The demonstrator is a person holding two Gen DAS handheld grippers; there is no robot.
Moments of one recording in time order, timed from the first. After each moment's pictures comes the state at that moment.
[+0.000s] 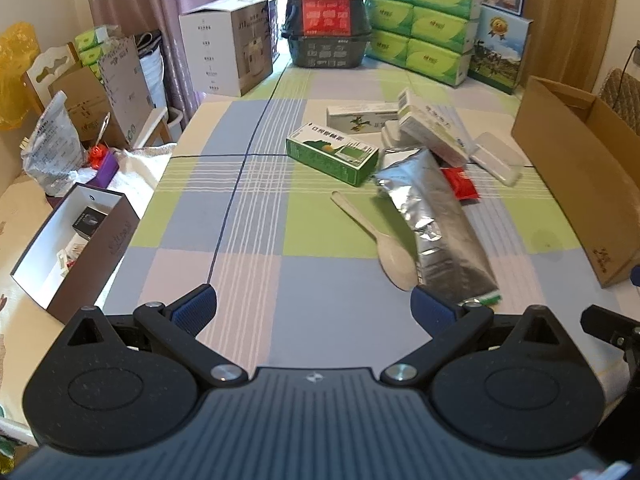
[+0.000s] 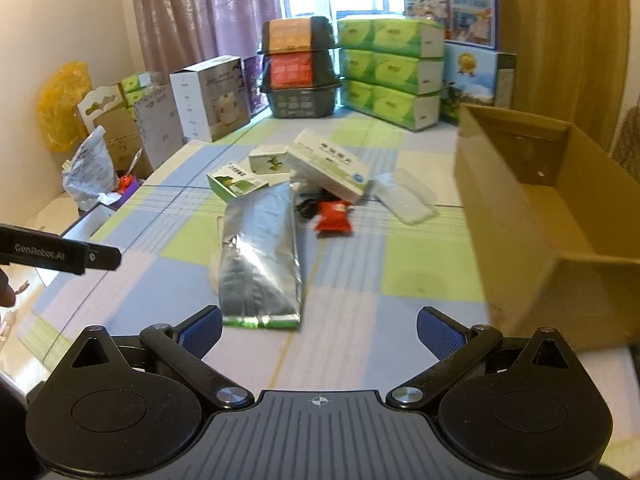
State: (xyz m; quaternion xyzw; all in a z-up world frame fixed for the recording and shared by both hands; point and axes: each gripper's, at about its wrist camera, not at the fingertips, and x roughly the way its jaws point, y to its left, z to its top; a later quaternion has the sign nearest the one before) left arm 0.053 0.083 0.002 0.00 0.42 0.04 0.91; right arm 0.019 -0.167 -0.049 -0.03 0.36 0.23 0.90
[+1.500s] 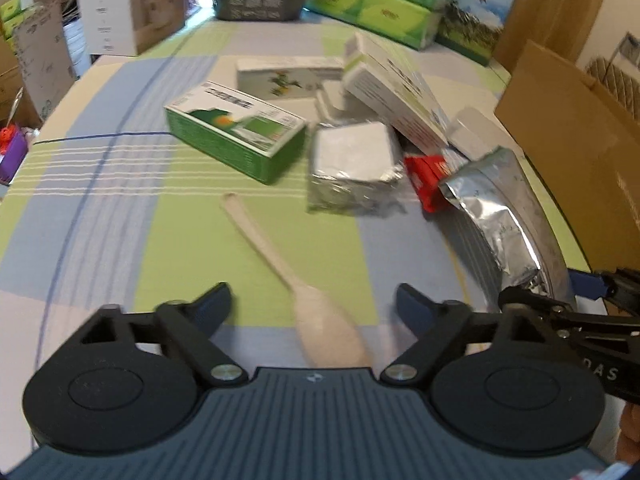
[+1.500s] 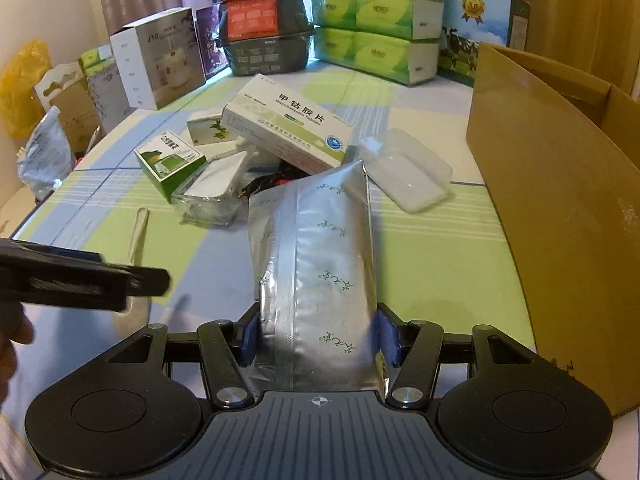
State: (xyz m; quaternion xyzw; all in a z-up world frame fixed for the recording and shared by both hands) left arm 0.171 0.045 -0.085 -0.03 0.46 -0.05 0.89; right arm 0.128 -0.150 -0.120 -0.04 0.40 0.19 0.89
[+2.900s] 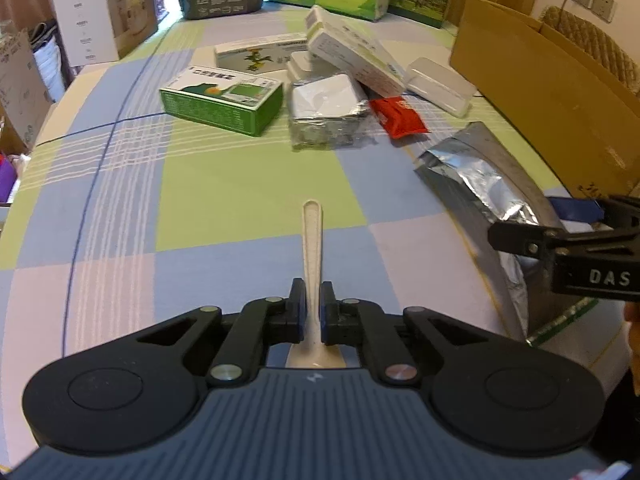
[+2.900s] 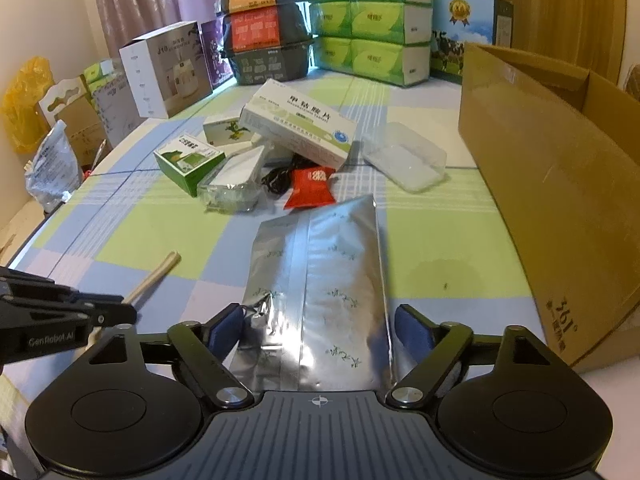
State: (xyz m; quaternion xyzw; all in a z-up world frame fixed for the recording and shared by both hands) left arm 0.108 0.057 -0.083 0.02 0.46 -0.10 0.88; right arm 0.087 -0.151 -0.114 -0.02 0.39 0.19 0.90
